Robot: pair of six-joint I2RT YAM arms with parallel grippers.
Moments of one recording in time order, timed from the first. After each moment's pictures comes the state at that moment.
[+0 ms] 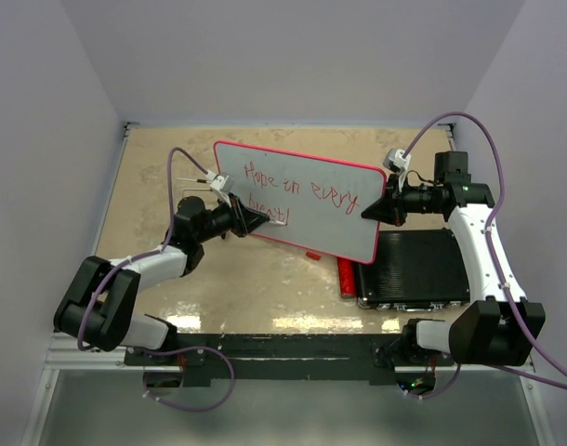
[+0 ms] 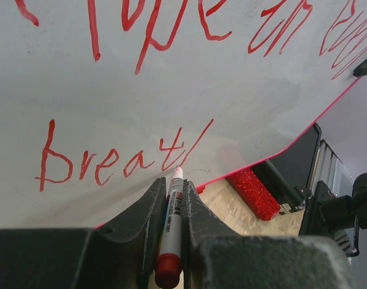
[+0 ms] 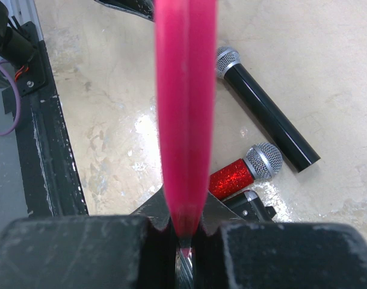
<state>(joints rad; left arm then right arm) -0.36 1.40 0.51 0.75 0.59 -0.51 -0.05 1.28 1.19 -0.93 -1.09 -0.70</state>
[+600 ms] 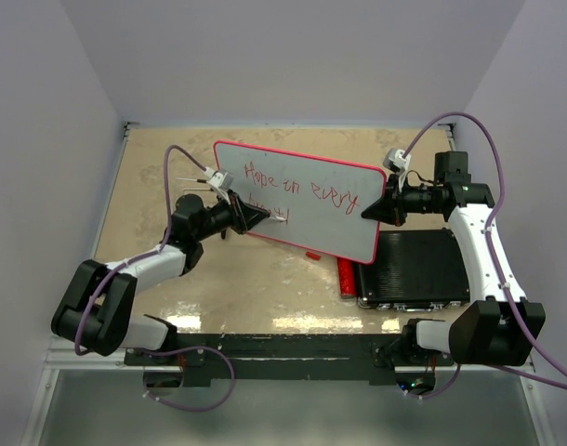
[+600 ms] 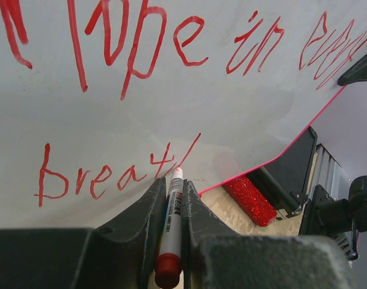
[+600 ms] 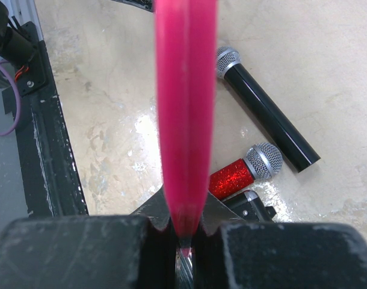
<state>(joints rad) -0.36 1.37 0.53 0.74 0.59 -0.50 -0.05 1.28 1.19 -0.93 -1.09 -0.70</state>
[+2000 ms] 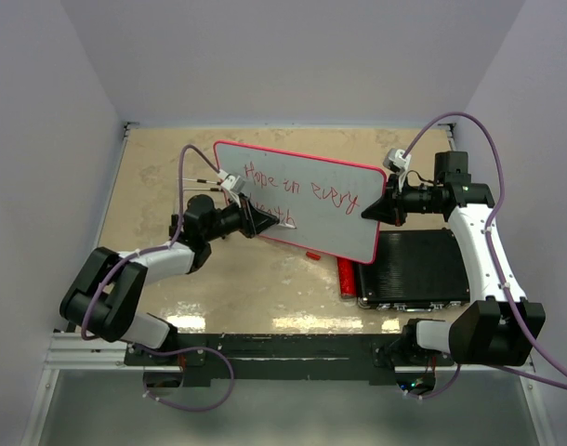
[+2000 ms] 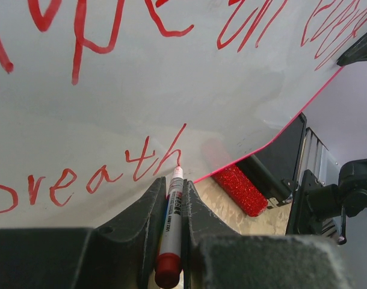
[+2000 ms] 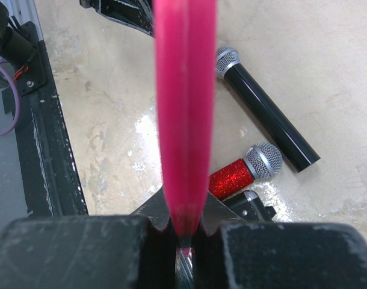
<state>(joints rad) -0.42 1.45 0.55 0.77 0.61 -0.52 -0.05 1.28 1.19 -0.92 -1.09 -0.70</state>
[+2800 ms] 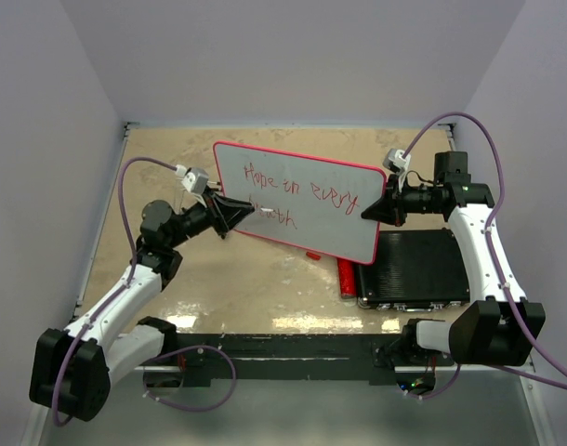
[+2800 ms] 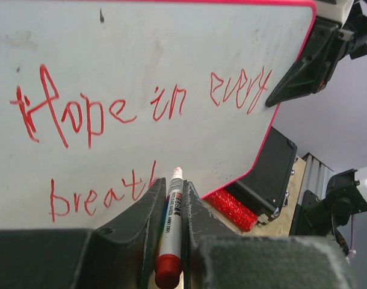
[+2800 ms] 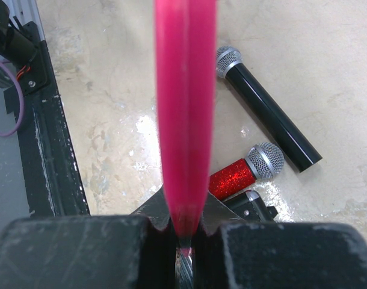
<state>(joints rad) -0.29 1.00 0.53 0.56 0.67 -0.46 -0.05 1.28 1.19 -0.93 -1.09 -0.70</state>
